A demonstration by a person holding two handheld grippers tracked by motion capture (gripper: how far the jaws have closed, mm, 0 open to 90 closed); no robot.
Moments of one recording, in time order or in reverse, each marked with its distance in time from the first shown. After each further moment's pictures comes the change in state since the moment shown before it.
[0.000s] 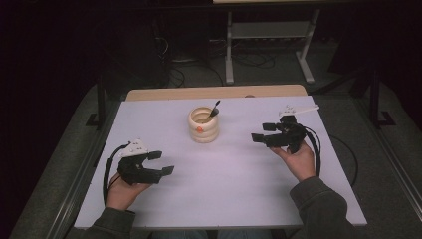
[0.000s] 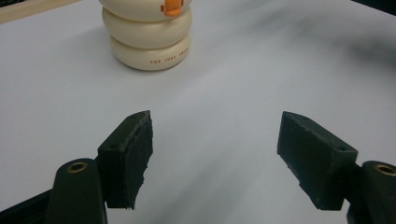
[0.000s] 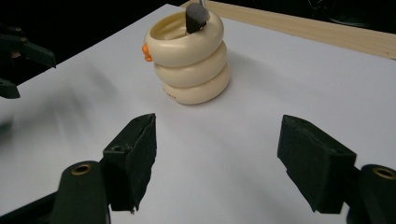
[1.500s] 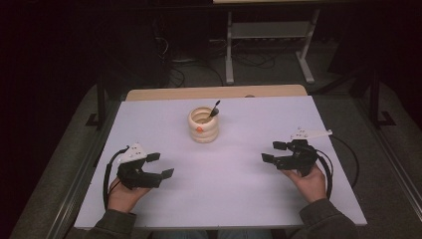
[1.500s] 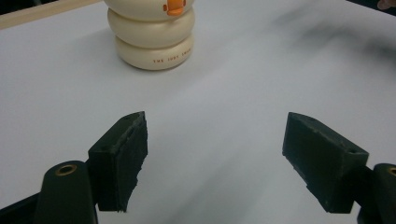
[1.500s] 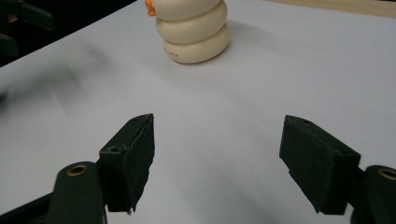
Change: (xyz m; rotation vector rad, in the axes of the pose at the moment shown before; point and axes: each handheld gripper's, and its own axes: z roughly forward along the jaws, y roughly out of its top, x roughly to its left) left arm -0.008 -0.010 -0.002 -0.023 0.026 0.013; right arm 0.010 -0.059 -0.024 -0.010 -0.030 0.000
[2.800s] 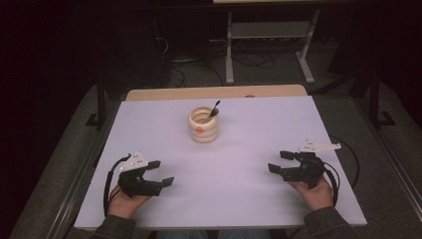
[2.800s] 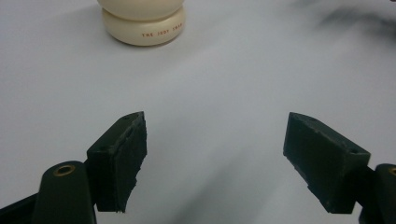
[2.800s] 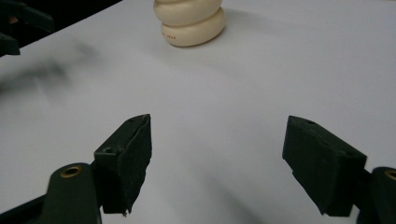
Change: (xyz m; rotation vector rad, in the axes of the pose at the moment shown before) left arm -0.005 -0.019 0.003 0.033 -0.007 -0.005; right arm 0.003 -0.031 -0.016 -0.017 -0.025 0.006
